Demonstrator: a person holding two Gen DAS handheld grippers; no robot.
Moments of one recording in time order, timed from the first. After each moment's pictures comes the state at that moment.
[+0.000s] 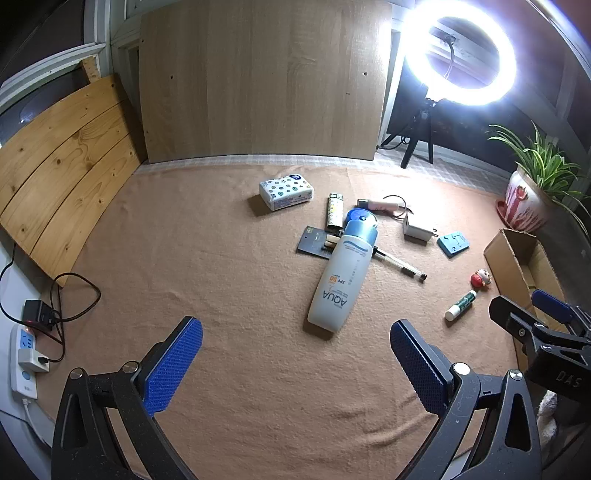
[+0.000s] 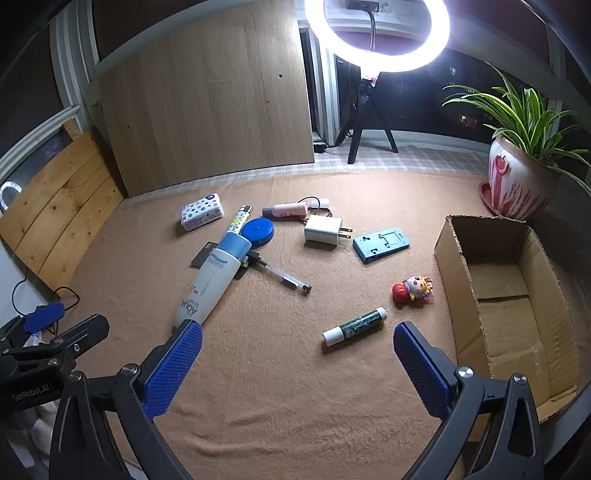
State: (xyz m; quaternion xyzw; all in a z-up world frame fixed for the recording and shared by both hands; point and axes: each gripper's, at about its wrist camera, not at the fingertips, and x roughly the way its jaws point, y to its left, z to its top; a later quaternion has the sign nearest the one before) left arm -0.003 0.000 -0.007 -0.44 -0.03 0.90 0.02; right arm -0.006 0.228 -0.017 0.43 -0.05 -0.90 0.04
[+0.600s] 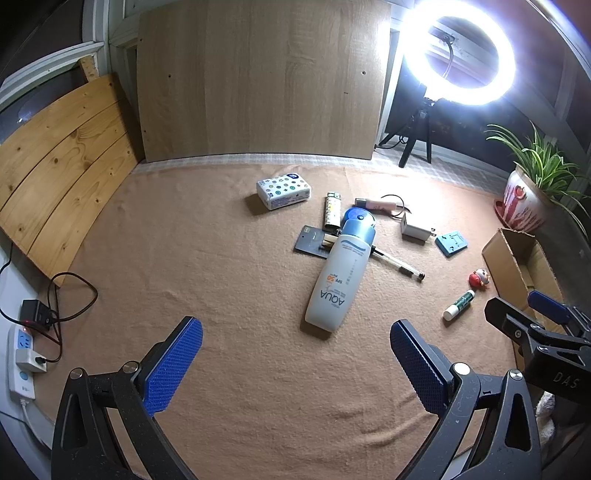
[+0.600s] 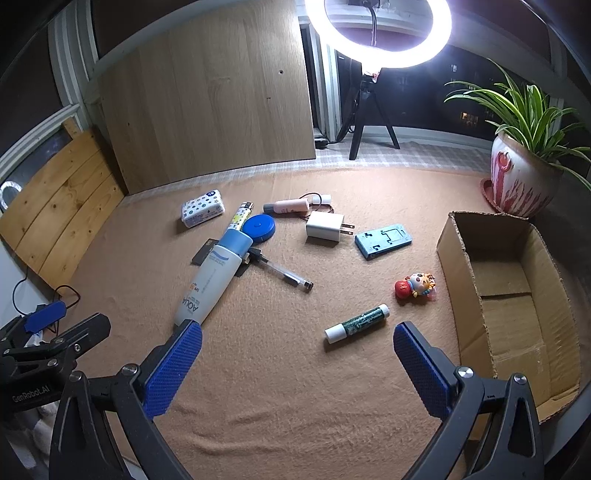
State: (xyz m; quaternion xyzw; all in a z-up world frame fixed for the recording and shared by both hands) left arm -0.003 0.003 -0.008 -0.44 -0.03 0.90 0.02; right arm -0.007 0.227 -0.019 0.43 -0.05 -0.90 0.04
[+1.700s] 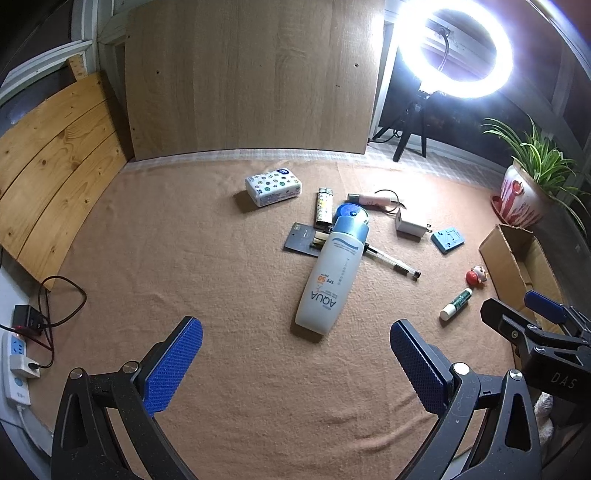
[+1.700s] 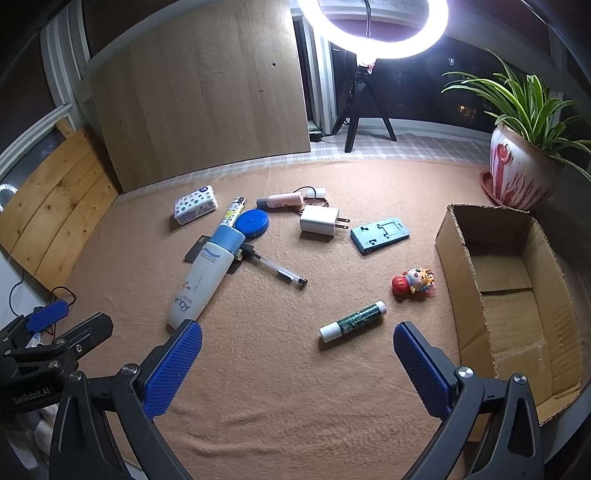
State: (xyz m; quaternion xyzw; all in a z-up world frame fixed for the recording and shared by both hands) left arm -0.017 0.009 -0.016 -0.45 -0.03 0.89 0.03; right arm -0.015 0.233 -0.025 0.44 -0.06 -0.89 0.03
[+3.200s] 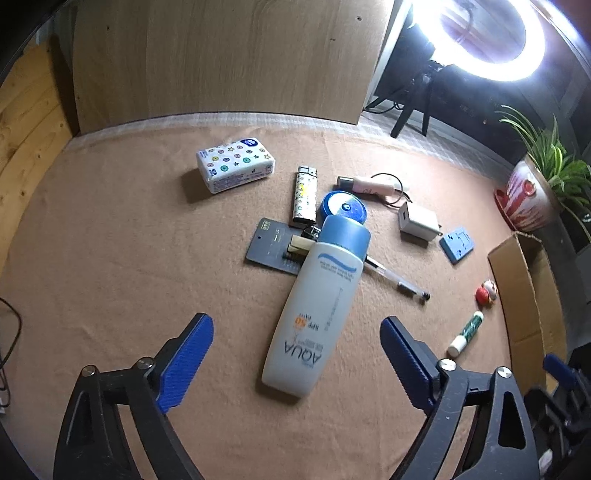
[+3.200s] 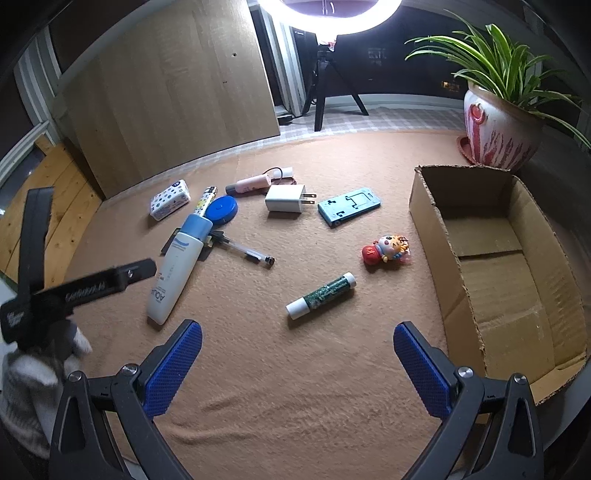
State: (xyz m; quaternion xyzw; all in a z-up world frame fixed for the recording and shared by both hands) left arm -0.120 0.023 -0.077 -0.51 -0.06 0.85 0.08; right arm -0.004 0.267 -0.042 0.47 -0.10 -0.88 0.00
